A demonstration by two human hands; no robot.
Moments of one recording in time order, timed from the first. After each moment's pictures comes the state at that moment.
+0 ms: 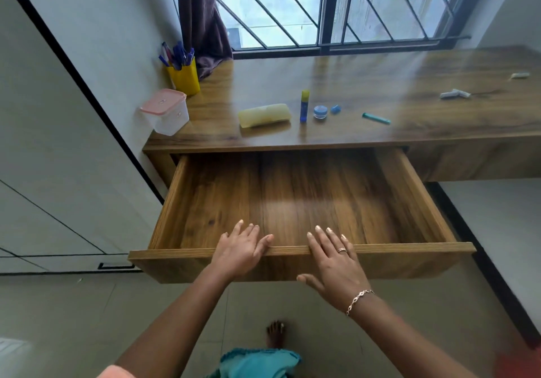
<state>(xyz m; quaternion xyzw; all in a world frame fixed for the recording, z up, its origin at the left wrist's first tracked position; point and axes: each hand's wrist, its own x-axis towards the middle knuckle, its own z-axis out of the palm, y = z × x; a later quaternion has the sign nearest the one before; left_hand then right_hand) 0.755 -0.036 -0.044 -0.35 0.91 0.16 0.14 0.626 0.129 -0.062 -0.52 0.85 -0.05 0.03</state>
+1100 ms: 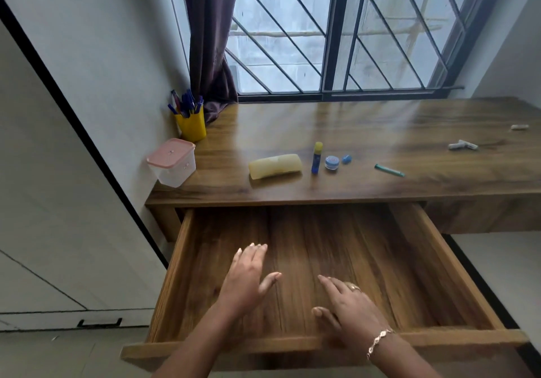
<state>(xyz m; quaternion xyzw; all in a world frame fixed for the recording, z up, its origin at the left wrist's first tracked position) 0.726 -0.110 -0.034 -0.31 0.94 0.16 -0.02 0.601 0.064 -0.022 -0.51 0.84 -0.03 0.17</state>
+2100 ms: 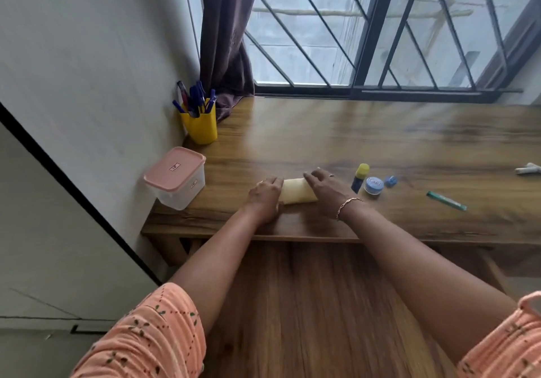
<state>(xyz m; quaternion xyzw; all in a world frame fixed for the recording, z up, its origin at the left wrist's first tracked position) 0.587 -0.303 0.015 -0.30 0.95 0.13 -0.04 0.449 -0.207 0.023 -0.58 0.82 0.02 0.05</state>
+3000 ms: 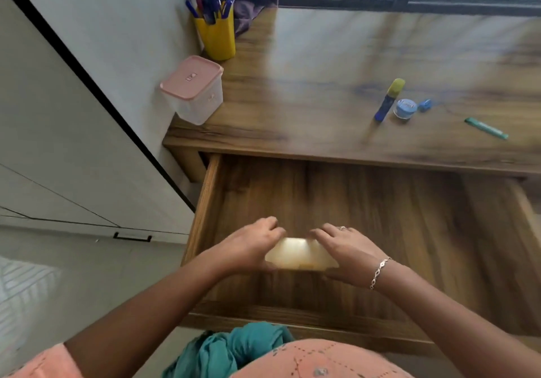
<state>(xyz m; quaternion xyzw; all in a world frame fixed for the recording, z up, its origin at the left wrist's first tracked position) 0.747 -0.172 -0.023 -0.18 0.95 0.19 0.18 0.584 -0.048 -0.037 -0.67 0.71 0.08 0.21</state>
